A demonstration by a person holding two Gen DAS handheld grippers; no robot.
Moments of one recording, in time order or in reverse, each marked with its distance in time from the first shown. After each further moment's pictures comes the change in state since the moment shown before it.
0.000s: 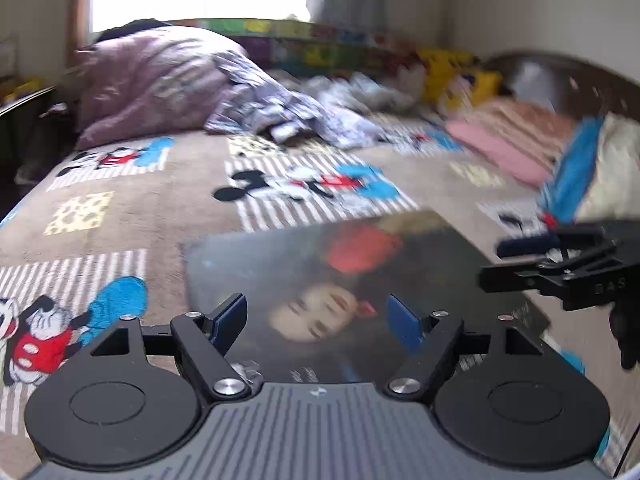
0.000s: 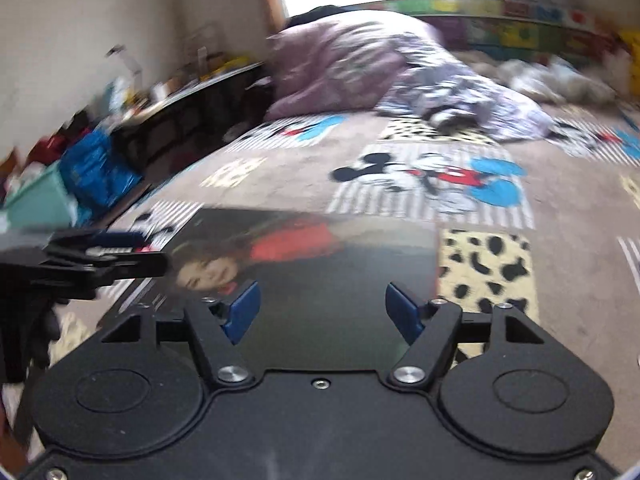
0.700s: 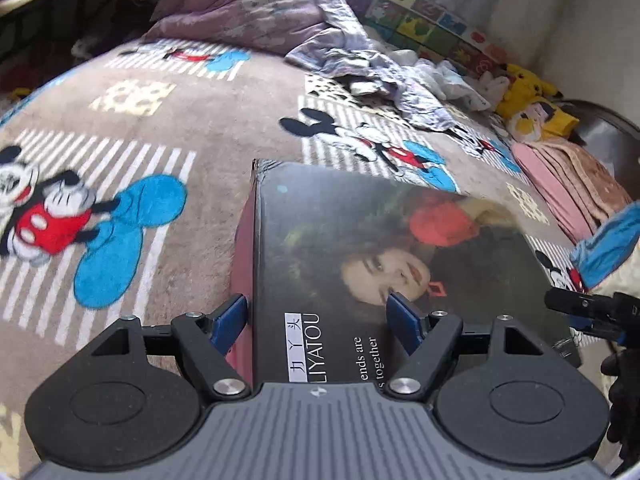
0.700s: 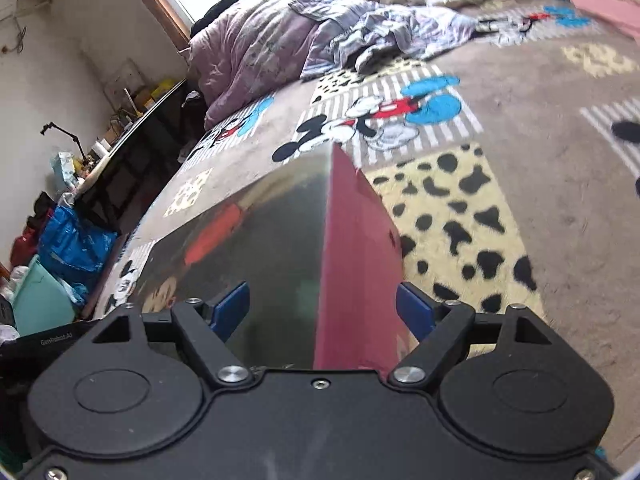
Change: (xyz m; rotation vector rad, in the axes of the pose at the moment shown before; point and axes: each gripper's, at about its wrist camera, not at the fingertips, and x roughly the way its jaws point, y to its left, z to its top) left arm 0.011 0.055 -0.013 -0.377 0.120 0.066; right arm 0.003 -0.061 -0.015 0.455 0.055 -0.028
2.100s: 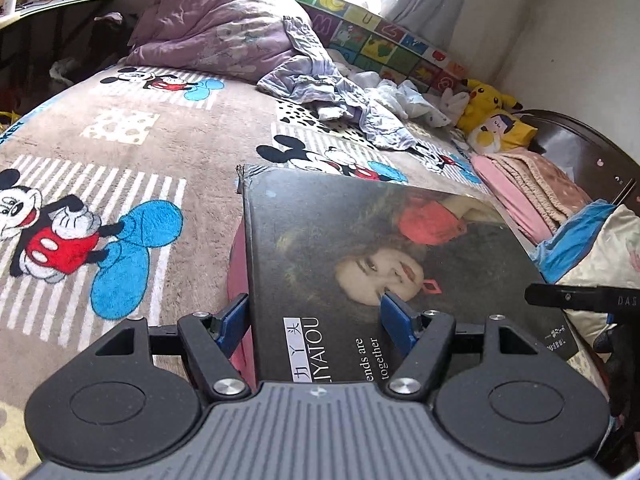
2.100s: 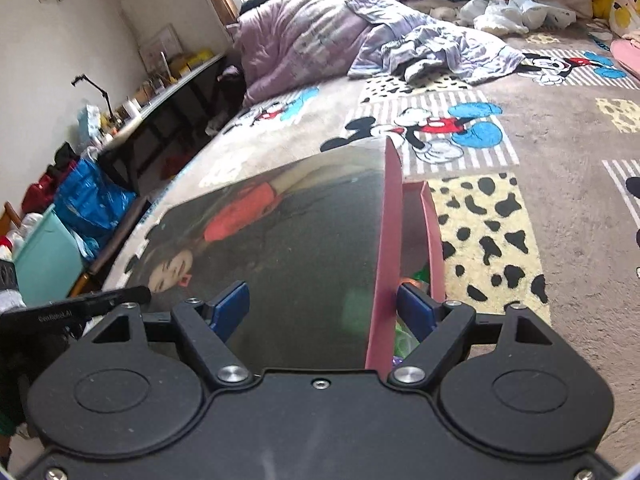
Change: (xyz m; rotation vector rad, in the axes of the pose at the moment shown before) left arm -0.050 0.022 -0.004 0.029 -0.064 -0.108; right arm -0.034 0.062 0.000 -0.177 0.035 -0.005
